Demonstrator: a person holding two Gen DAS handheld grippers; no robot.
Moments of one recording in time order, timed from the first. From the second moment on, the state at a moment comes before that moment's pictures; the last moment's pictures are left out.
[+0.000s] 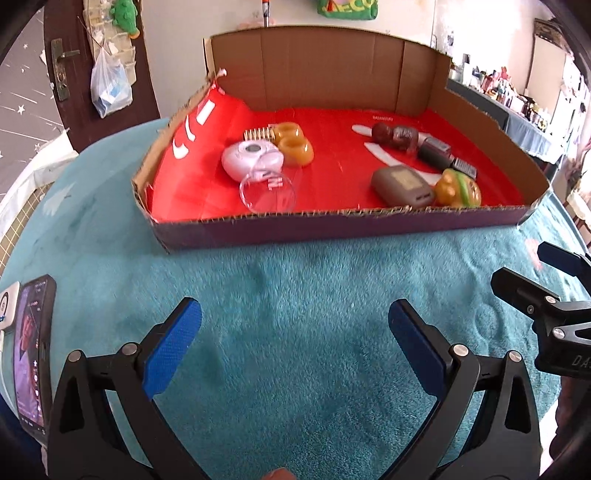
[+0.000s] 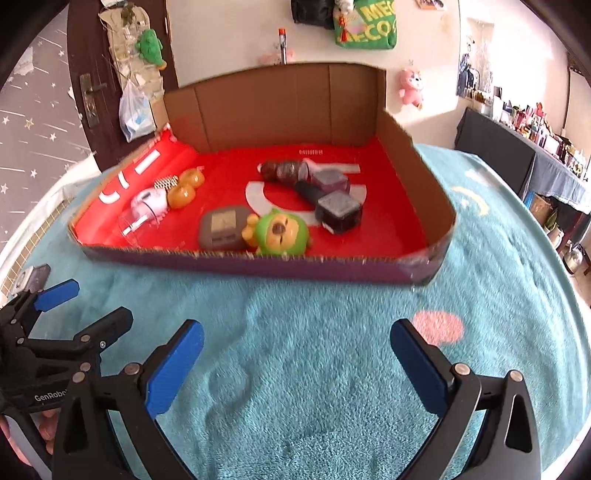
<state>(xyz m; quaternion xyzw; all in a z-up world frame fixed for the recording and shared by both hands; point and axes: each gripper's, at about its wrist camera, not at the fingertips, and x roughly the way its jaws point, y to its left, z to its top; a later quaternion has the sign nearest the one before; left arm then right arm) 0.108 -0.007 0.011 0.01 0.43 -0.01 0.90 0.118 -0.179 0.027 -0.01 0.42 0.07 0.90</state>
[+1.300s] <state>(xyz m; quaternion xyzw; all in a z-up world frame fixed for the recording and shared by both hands) 0.111 -0.007 -0.003 0.00 0.45 -0.01 0.89 0.125 -0.175 0.001 -0.03 0.45 0.04 0.89</state>
